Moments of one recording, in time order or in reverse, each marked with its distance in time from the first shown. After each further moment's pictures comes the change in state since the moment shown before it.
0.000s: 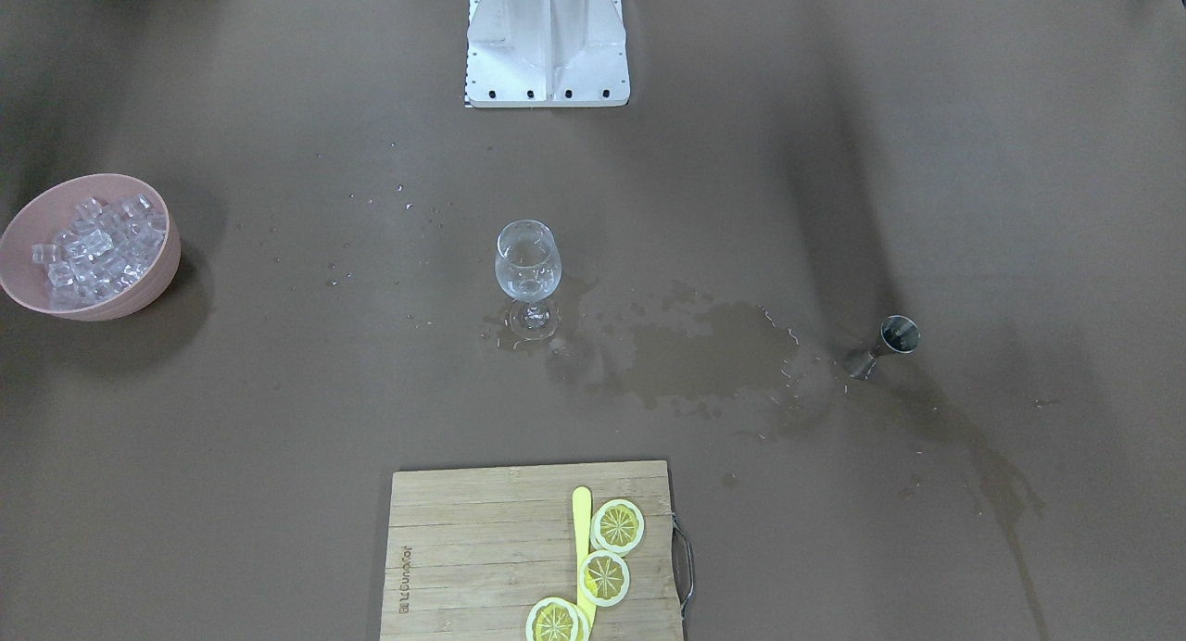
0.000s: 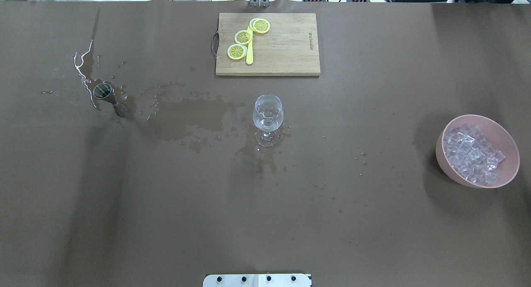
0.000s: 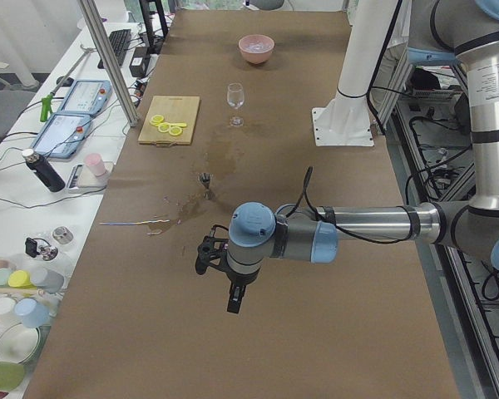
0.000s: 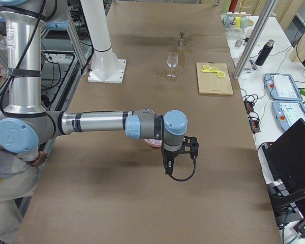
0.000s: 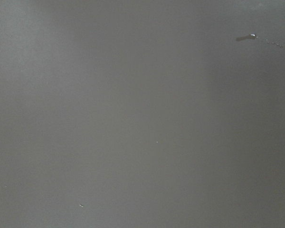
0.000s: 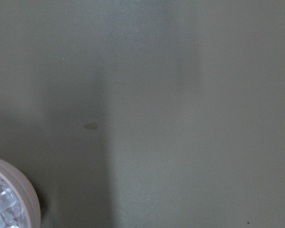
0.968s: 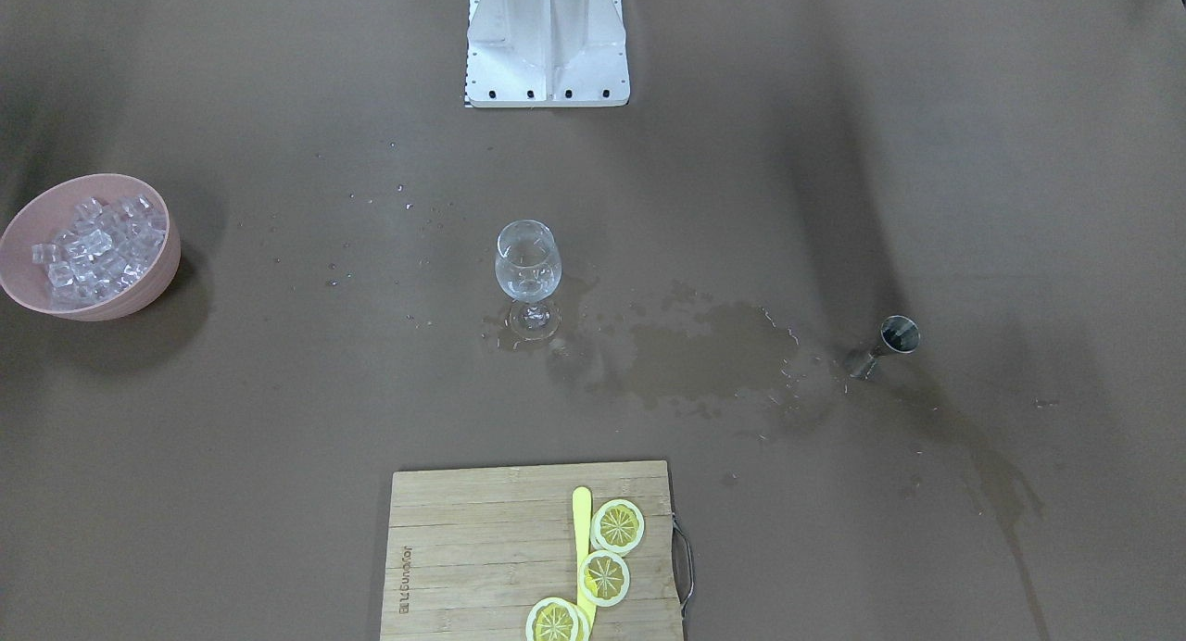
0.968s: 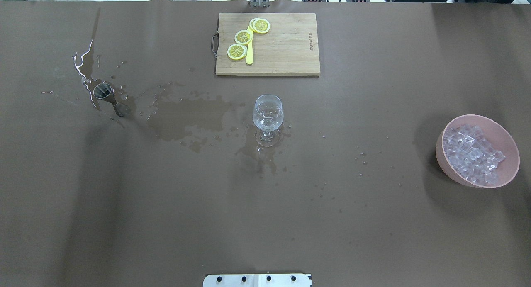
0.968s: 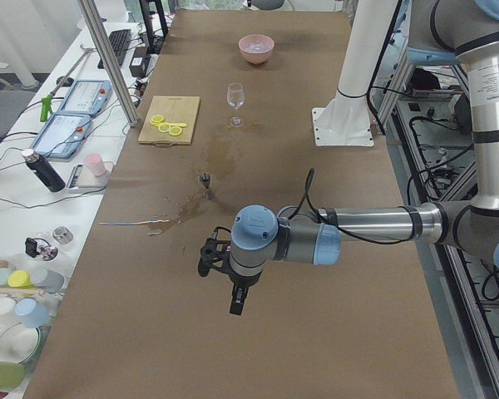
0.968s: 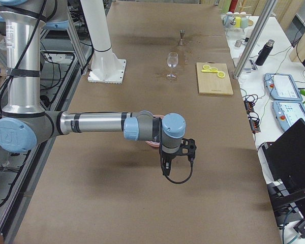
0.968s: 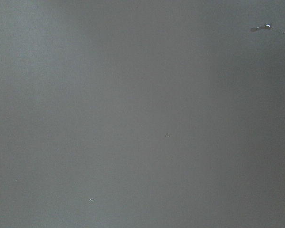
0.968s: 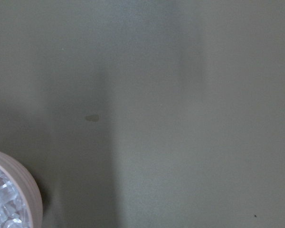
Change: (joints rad) left arm 0.001 0.010 -0.011 -0.007 -0.010 -0.001; right arm -0.004 -0.010 -0.006 -0.001 0.027 0.001
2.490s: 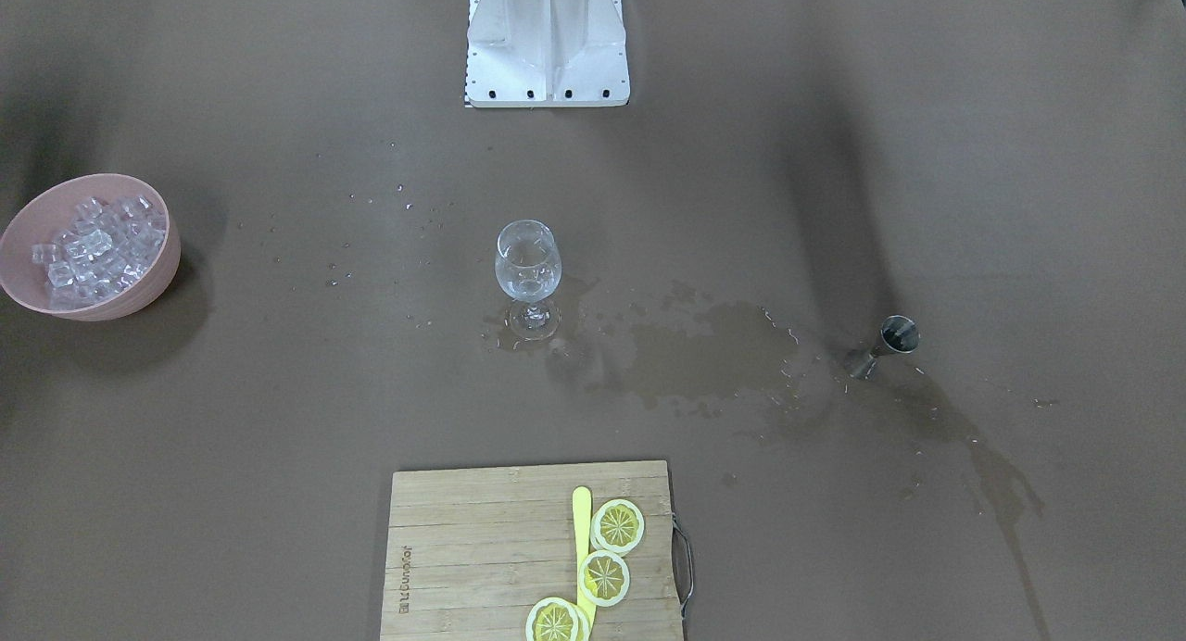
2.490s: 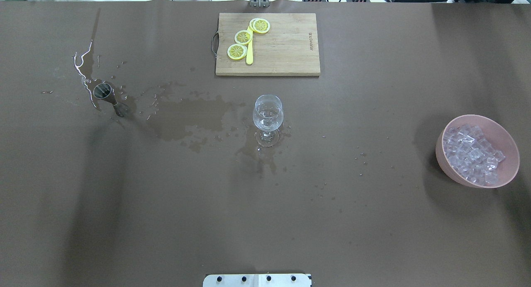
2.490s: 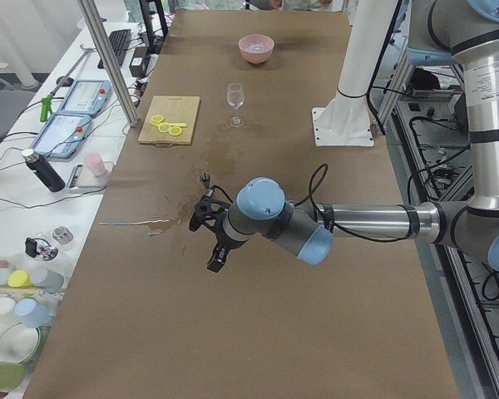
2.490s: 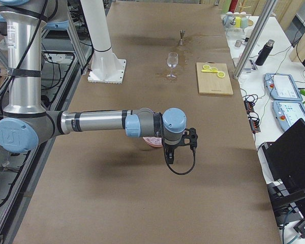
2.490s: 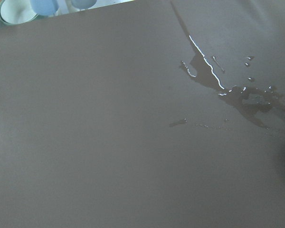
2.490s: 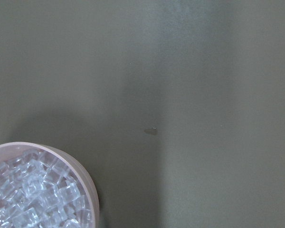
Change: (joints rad) left arm 0.079 -0.012 0.009 -0.584 -0.085 -0.299; right arm -0.029 -0.005 0.017 0.119 0.123 0.006
